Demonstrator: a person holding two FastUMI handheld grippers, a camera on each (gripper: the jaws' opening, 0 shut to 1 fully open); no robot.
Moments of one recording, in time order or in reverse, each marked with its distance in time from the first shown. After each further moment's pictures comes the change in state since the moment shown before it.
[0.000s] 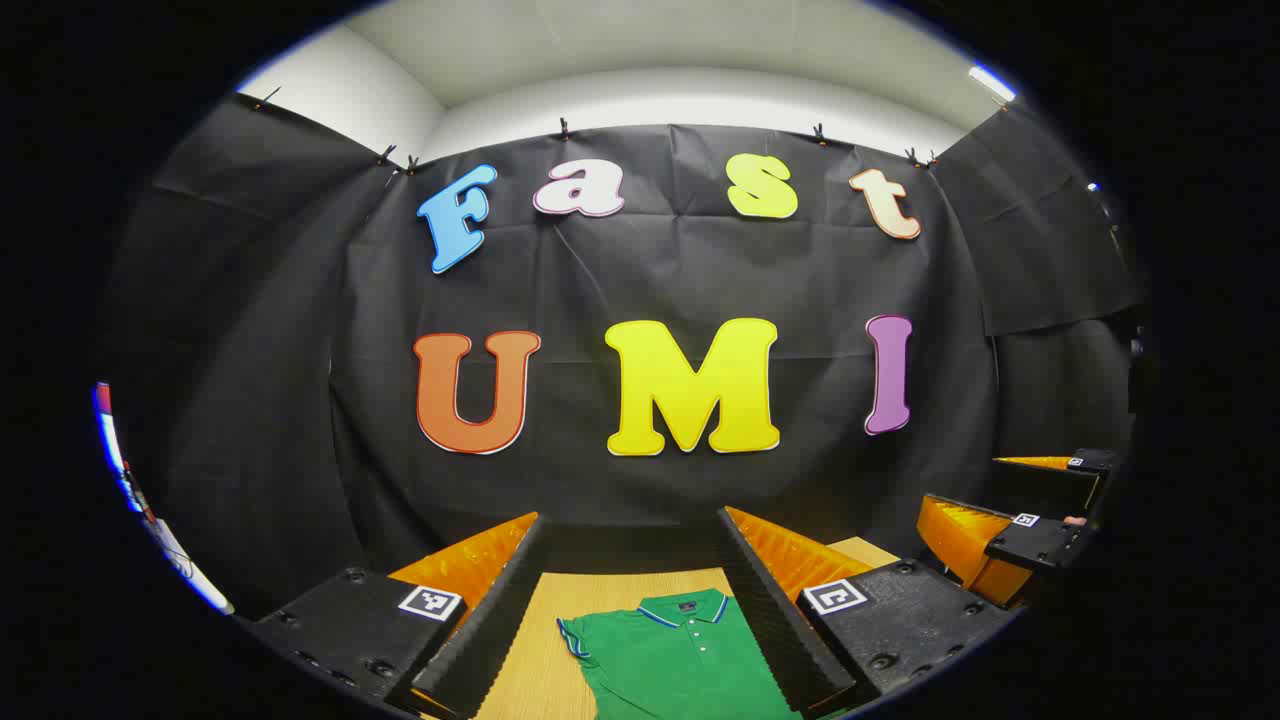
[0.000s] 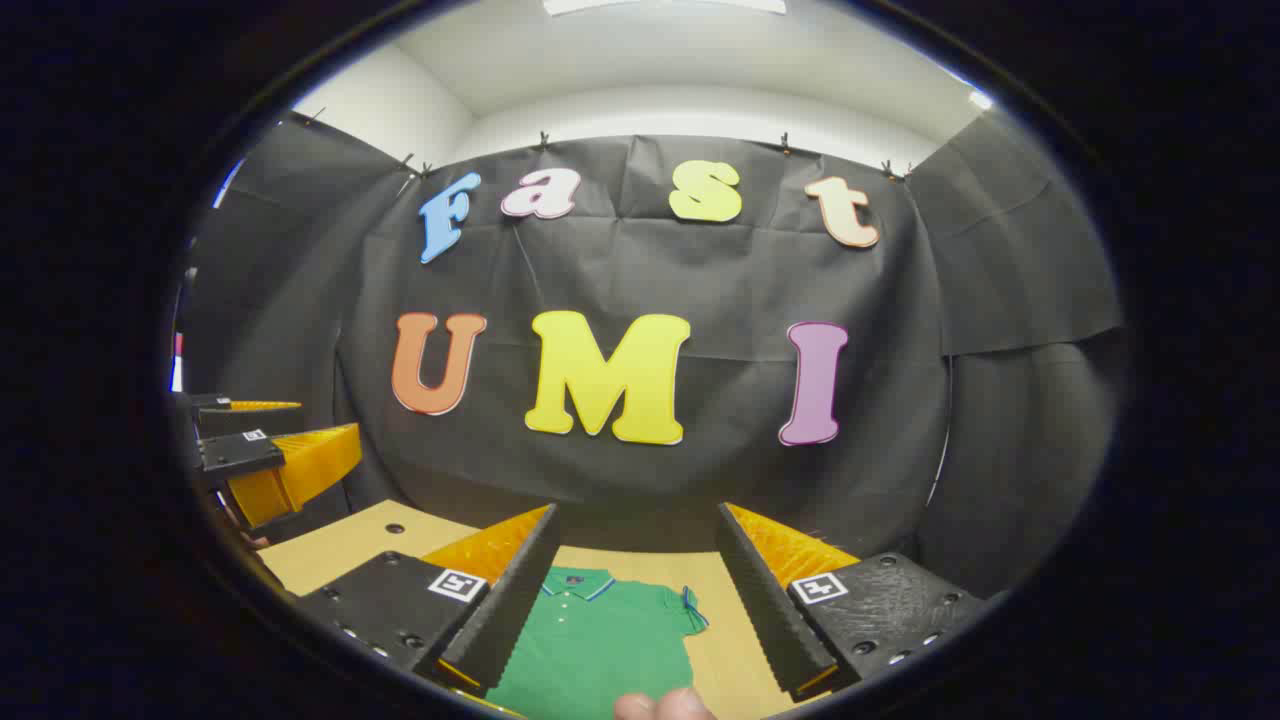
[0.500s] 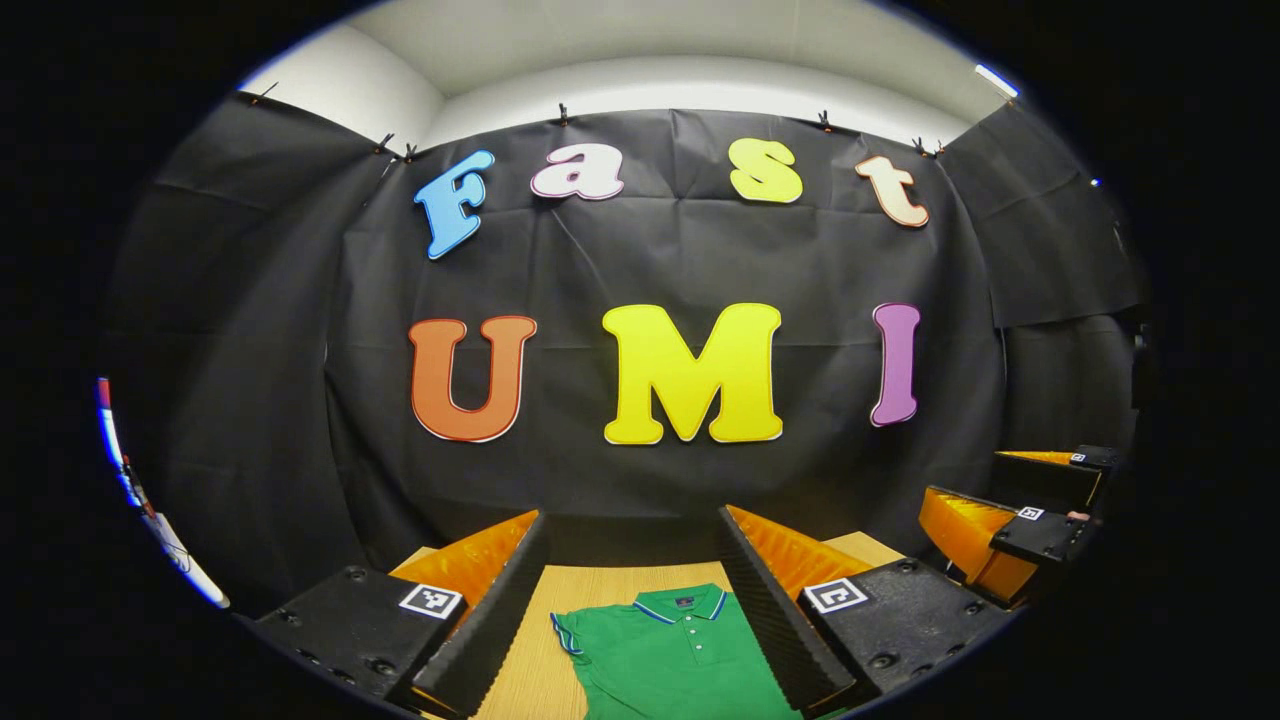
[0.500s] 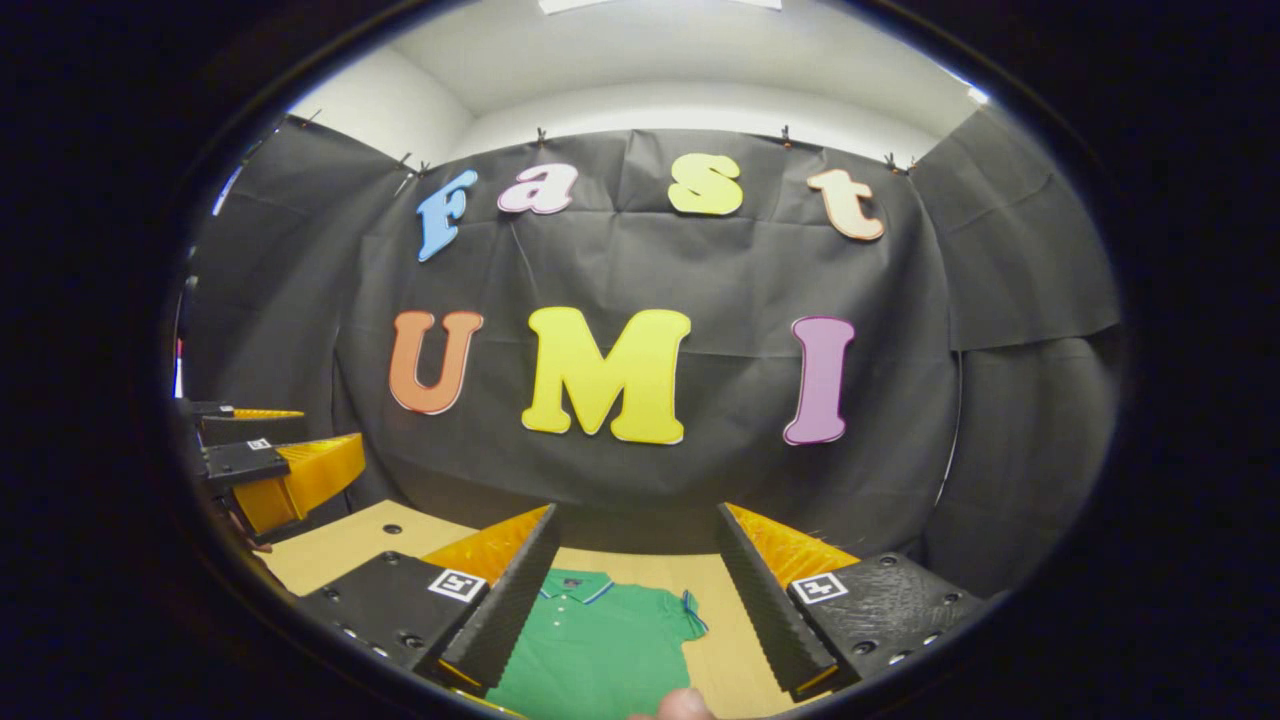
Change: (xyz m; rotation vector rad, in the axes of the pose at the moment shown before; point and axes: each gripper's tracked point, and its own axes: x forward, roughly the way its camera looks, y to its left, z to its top) left arm 0.021 -0.009 -0.006 -0.002 0.027 0.011; right arm 0.024 -0.009 0.000 0.003 0.007 0.019
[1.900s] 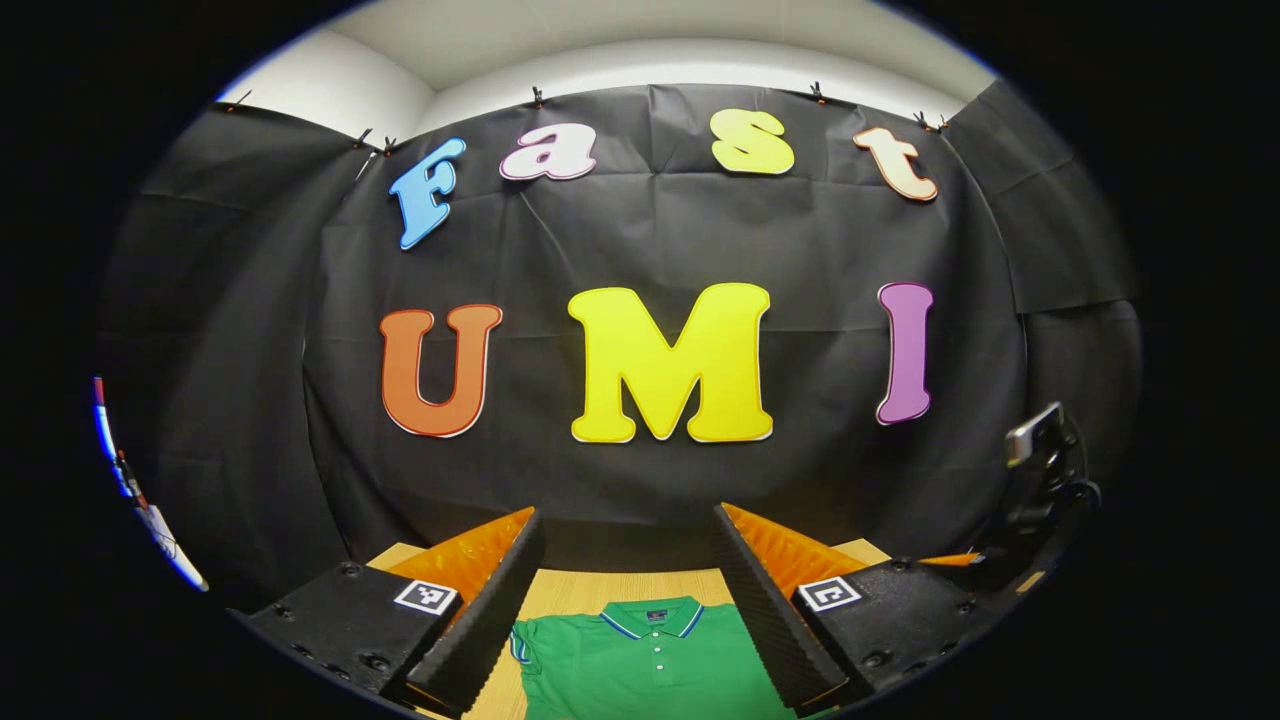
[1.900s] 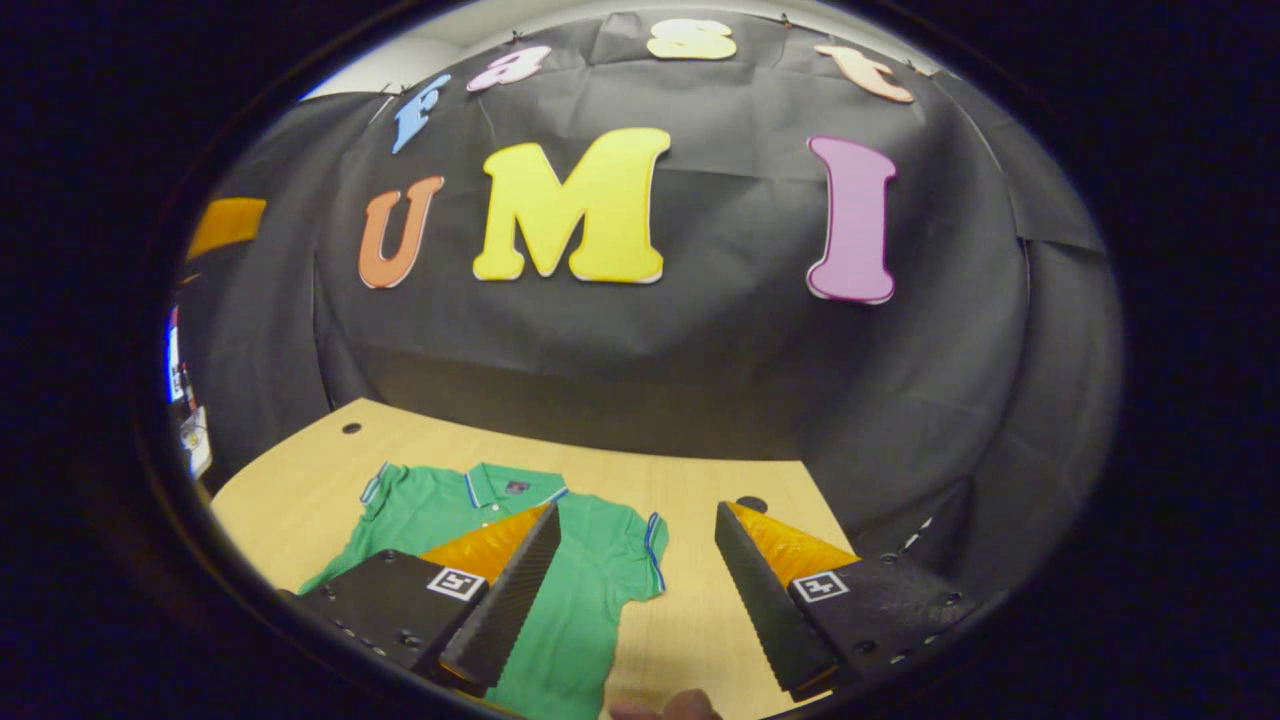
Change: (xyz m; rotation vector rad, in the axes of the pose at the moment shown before) left arm 0.070 -0.069 -0.007 0.016 0.028 0.053; right arm 0.153 -0.098 -0.202 -0.011 0.407 0.111
